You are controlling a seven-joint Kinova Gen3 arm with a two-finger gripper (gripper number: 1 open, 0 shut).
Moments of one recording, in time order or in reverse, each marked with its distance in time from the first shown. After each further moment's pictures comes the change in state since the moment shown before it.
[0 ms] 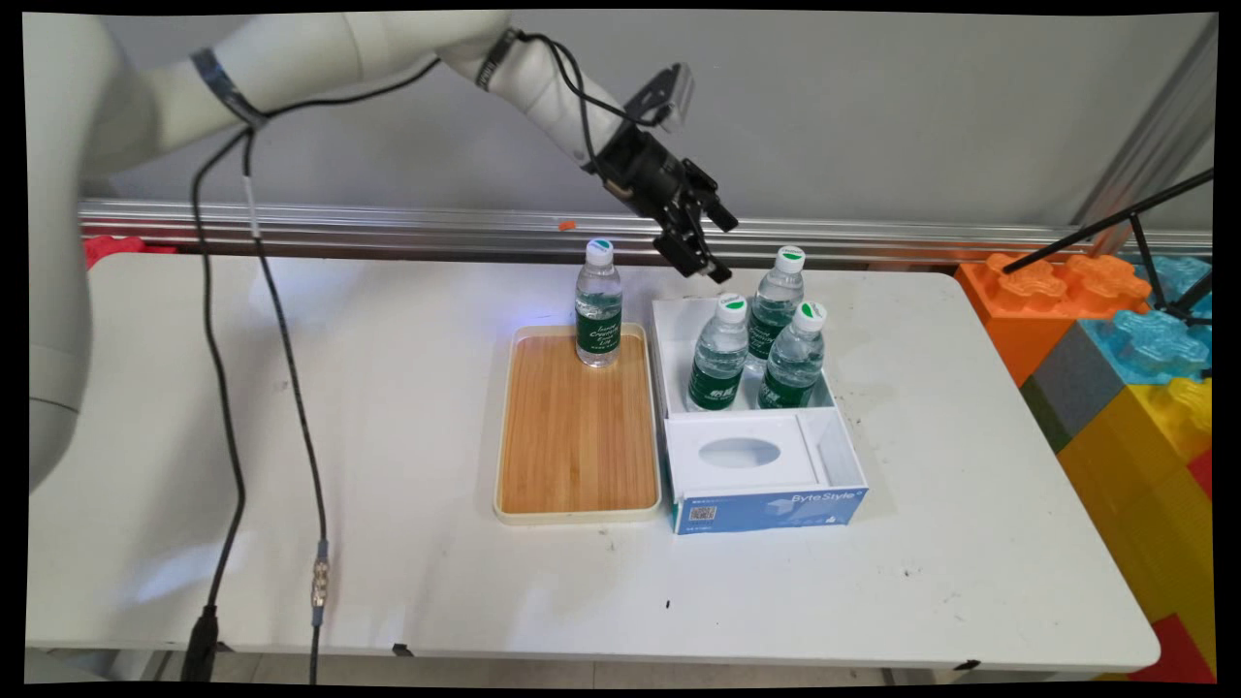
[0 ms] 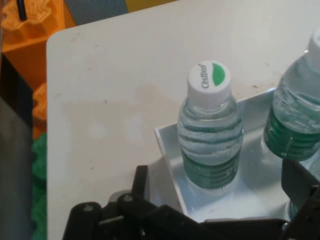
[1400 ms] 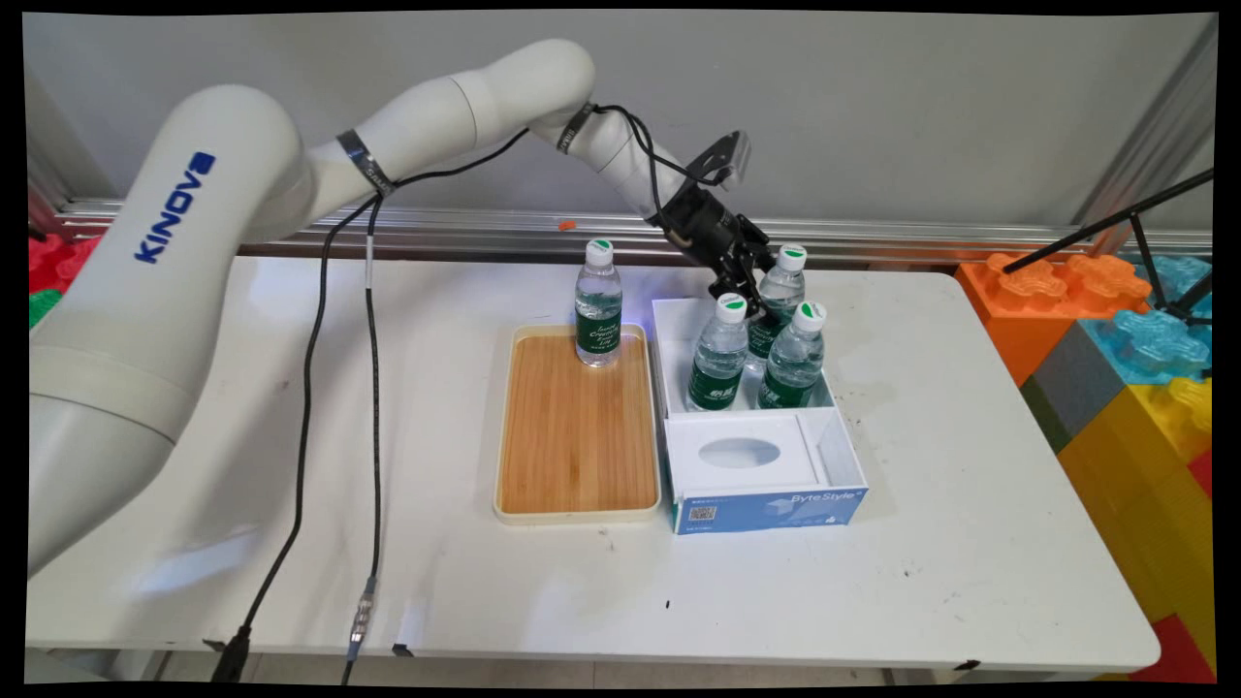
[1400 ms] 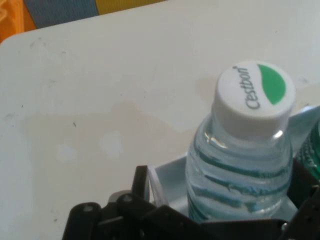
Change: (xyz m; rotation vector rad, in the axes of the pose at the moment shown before) arm -0.018 -0.029 0.103 -0.098 0.051 -0.017
